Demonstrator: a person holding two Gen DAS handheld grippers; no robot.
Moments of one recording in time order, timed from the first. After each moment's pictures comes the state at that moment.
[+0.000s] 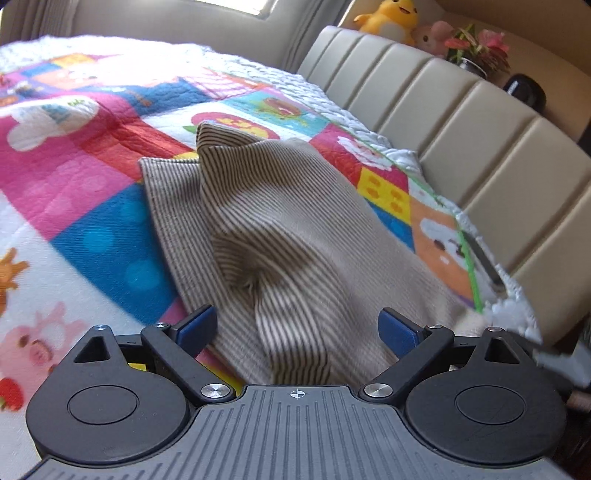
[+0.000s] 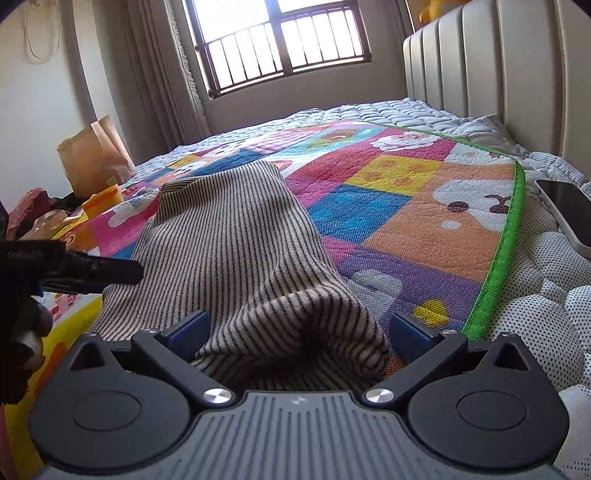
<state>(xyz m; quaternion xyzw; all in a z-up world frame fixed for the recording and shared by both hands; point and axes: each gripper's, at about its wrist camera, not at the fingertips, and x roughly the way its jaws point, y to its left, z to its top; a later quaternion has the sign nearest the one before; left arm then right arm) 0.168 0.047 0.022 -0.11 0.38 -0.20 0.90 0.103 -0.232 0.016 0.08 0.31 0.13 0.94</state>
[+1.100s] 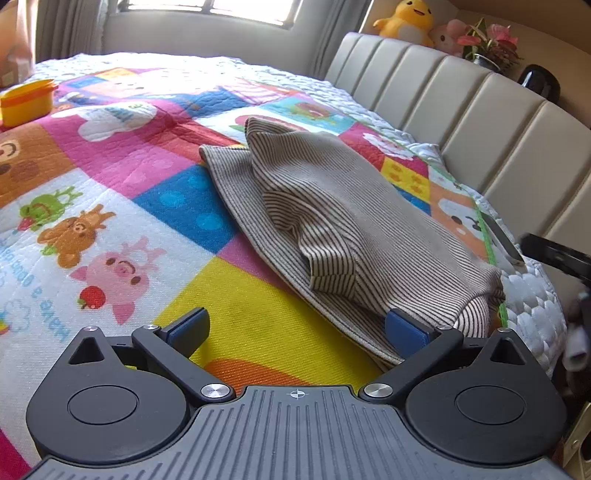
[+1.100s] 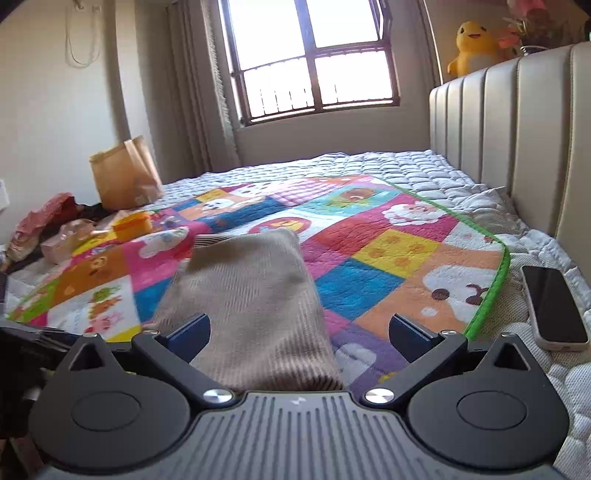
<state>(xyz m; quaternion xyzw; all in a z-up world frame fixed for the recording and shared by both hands) 0.105 0.067 0.032 -0.09 0.38 -0.14 0.91 0.092 -0.253 0.078 0.02 0.25 0.16 0.95</state>
